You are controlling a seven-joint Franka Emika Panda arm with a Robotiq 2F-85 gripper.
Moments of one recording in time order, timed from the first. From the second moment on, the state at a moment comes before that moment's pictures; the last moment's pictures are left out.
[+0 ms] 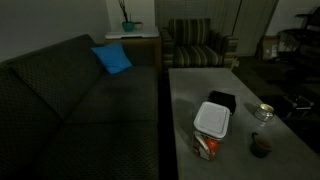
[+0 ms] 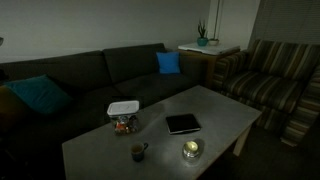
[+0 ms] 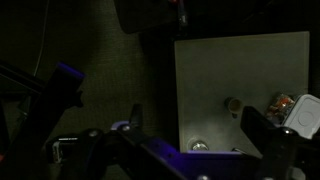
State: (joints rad) arm -0.20 -0.33 -0.25 -2.31 -0.16 1.79 -0.12
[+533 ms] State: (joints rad) arm -0.15 -0.32 -0.24 -2.33 -0.12 1.79 -0.22
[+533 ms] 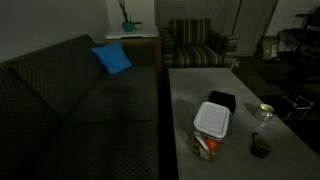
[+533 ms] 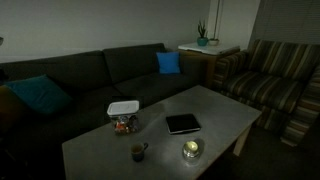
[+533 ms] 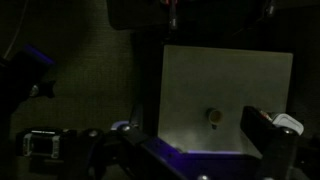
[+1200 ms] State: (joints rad) arm 0.00 -0.31 -0.13 -2.48 -0.06 1.83 -0.36
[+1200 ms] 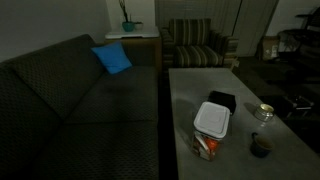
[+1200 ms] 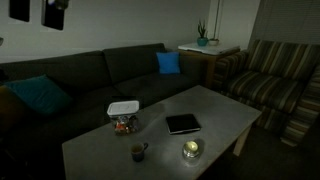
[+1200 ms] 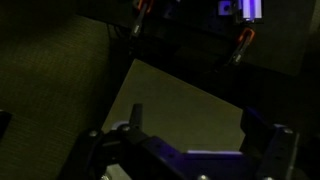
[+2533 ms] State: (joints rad) arm 0.18 -0.04 0.10 -2.51 0.00 2.06 -0.31
